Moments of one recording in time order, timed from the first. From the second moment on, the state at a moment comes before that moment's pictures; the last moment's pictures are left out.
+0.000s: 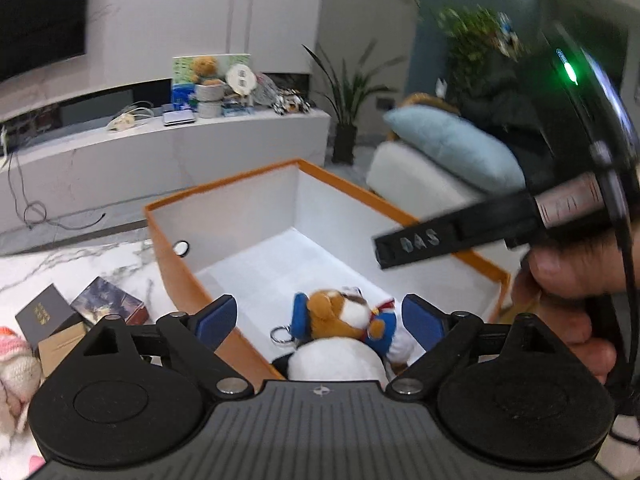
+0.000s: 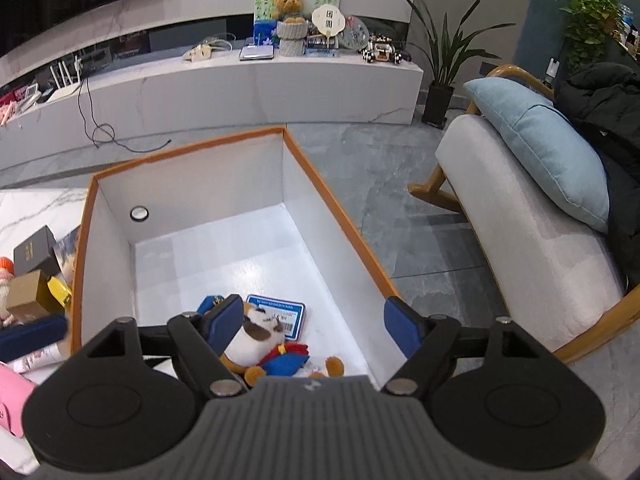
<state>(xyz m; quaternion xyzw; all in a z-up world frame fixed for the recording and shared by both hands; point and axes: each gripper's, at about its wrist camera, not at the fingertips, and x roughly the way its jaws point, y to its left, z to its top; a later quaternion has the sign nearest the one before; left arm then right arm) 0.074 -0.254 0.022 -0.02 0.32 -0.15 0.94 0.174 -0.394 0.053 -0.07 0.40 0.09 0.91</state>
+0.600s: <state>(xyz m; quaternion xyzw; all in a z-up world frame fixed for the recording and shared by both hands) 0.046 -0.147 0.014 0.01 0.32 -0.12 0.94 0.160 -0.383 0.071 -0.05 0.34 0.08 0.94</state>
